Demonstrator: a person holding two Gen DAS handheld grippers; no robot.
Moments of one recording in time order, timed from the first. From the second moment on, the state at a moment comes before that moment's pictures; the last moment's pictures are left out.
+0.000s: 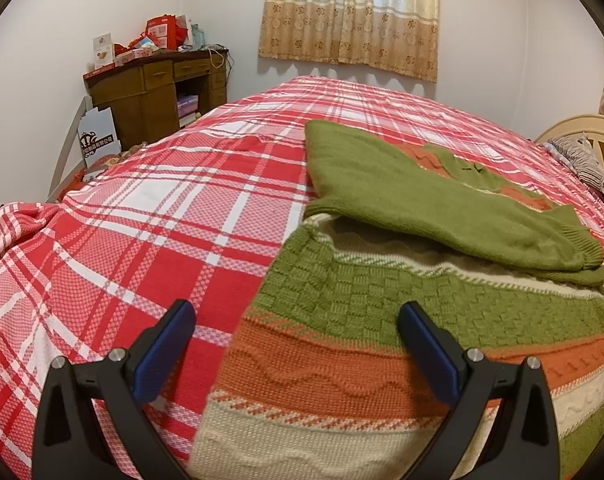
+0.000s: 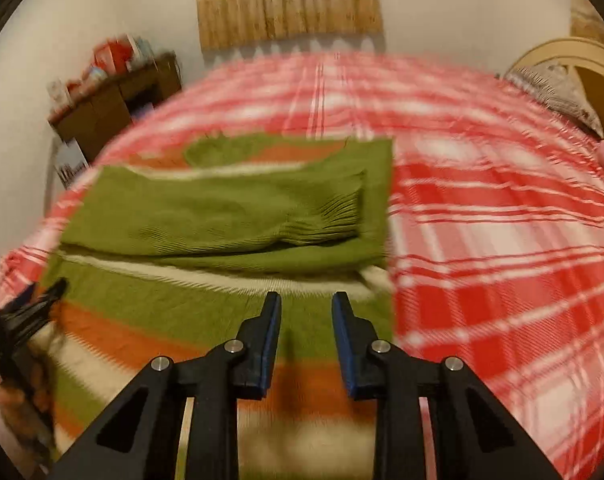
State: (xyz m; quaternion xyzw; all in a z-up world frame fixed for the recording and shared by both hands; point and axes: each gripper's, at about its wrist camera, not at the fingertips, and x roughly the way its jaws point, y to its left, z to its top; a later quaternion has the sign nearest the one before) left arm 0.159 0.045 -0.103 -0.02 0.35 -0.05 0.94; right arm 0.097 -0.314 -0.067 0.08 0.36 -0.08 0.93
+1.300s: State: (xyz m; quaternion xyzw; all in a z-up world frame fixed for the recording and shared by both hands) left arm -0.020 0.114 -0.124 0.02 0.46 -0.22 0.86; right arm -0.090 -0.272 -0.164 0.19 0.47 0.08 0.86
